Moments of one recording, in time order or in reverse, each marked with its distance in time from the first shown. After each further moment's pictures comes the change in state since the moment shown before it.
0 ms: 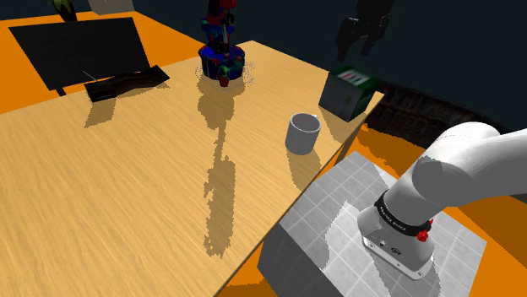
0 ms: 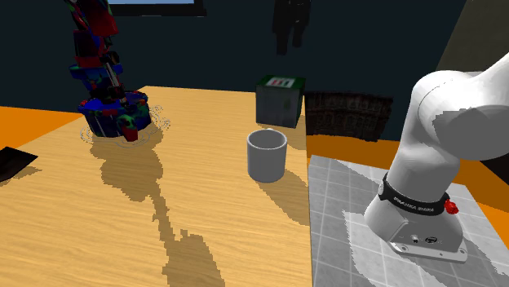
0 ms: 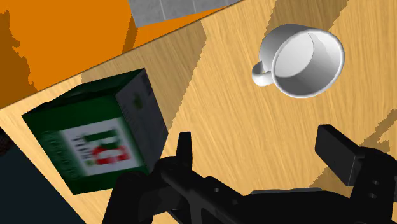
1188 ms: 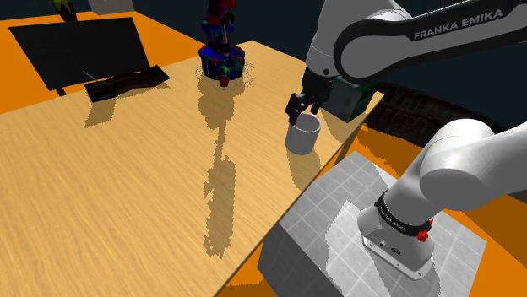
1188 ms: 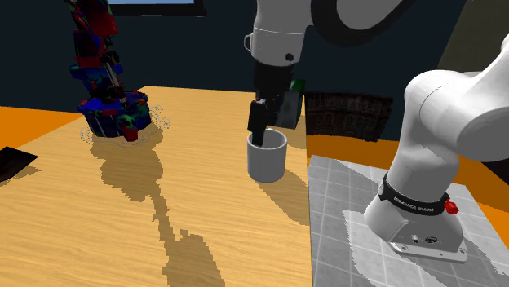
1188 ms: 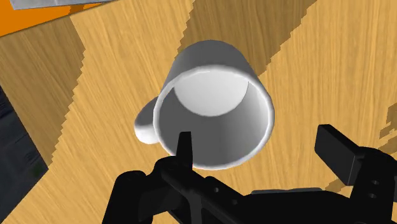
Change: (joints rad) arm 0.161 0.085 0.179 -0.371 0.132 0.500 0.150
